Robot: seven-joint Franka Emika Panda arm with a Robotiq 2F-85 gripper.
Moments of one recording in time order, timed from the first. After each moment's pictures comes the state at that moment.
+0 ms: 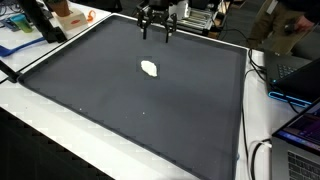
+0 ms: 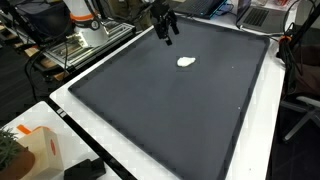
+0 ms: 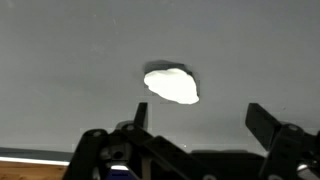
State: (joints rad) arm -0.05 0.03 0.17 -2.77 -0.30 3.32 0.16
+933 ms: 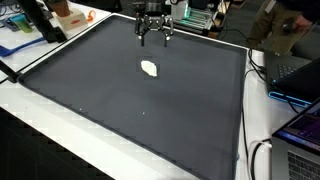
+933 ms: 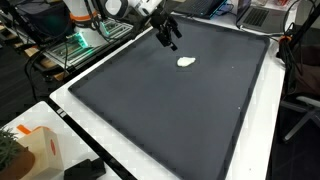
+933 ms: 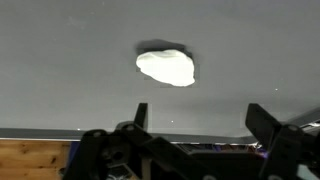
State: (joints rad) arm -0.14 0.24 0.14 -2.76 -0.46 3.72 0.12
